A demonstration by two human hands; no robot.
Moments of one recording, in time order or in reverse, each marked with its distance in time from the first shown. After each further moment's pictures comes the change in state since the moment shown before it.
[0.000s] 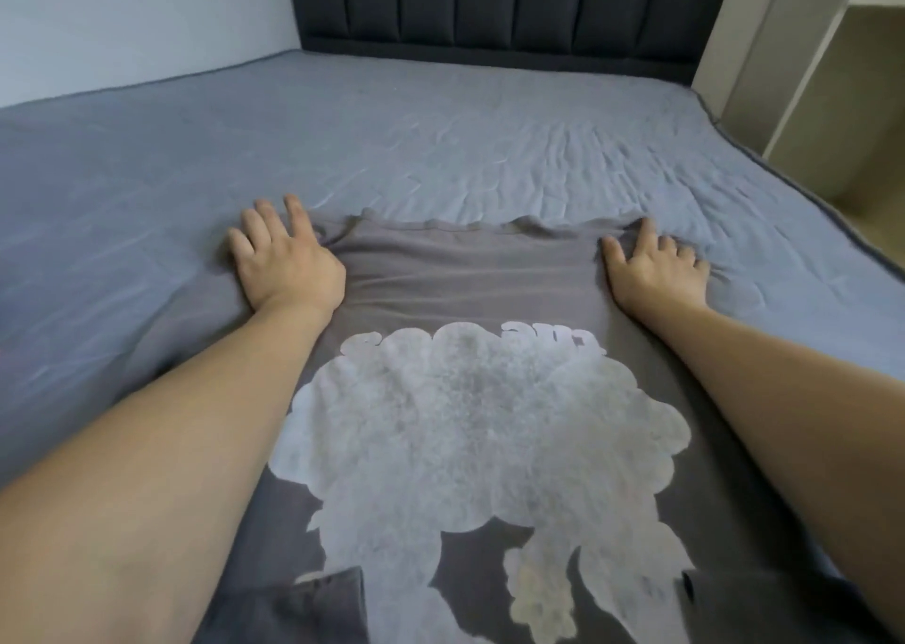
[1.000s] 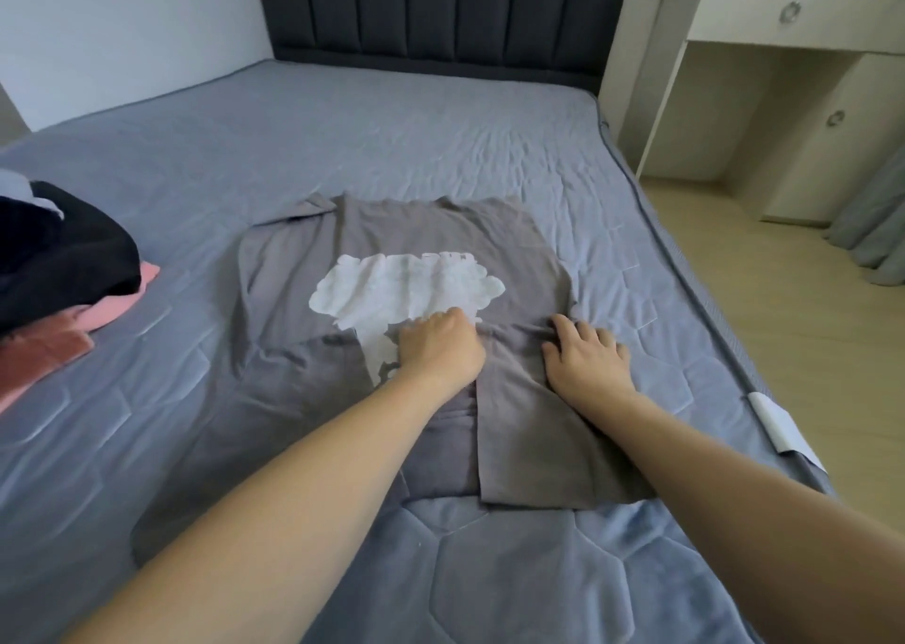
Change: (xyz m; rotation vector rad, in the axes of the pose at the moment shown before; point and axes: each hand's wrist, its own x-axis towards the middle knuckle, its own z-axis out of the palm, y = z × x) left_hand -0.312 0.037 -0.234 -0.405 -0.419 0.485; right_hand -0.325 0.095 -0.166 0.002 -0.245 -0.166
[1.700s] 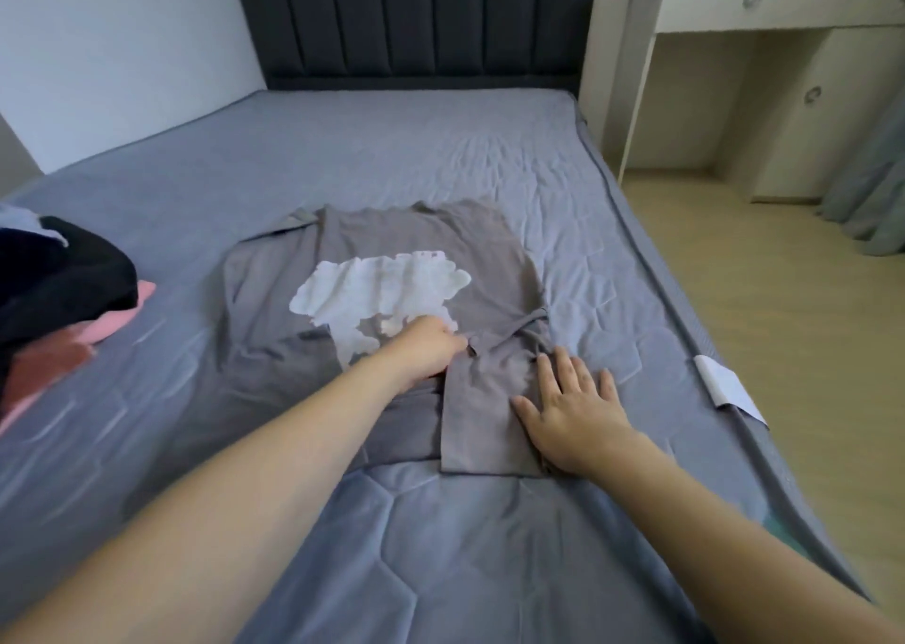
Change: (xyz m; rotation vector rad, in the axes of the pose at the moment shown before) left_hand -0.022 0.022 -0.007 -0.591 -0.294 -0.163; right_hand -0.088 0.027 -0.001 -0.088 -0.224 -0.044
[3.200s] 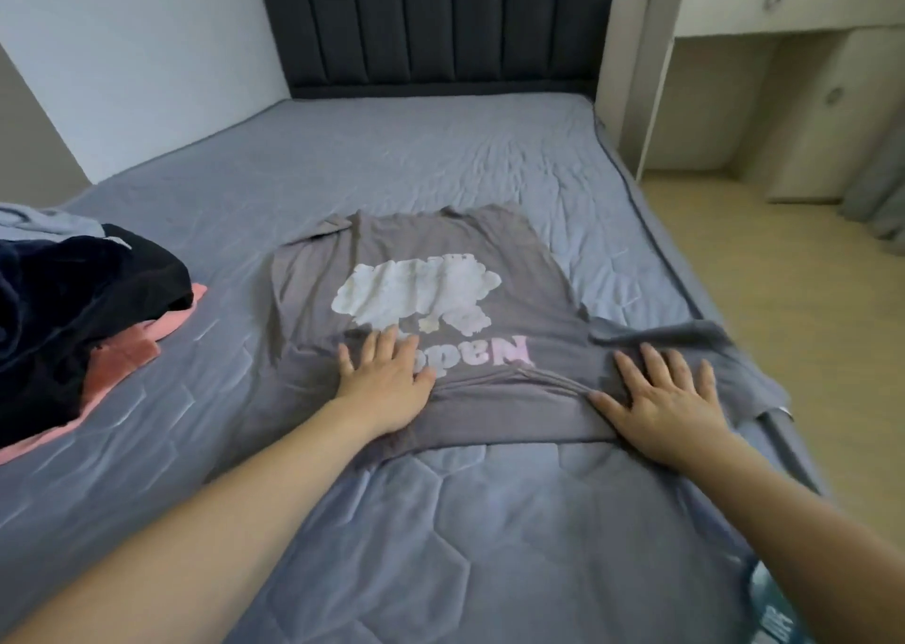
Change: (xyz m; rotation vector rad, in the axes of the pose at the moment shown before) left_hand -0.049 -0.079 -0.049 0.732 0.107 0.034; right_hand -0.016 0.047 -0.011 -0.126 0.104 0.159
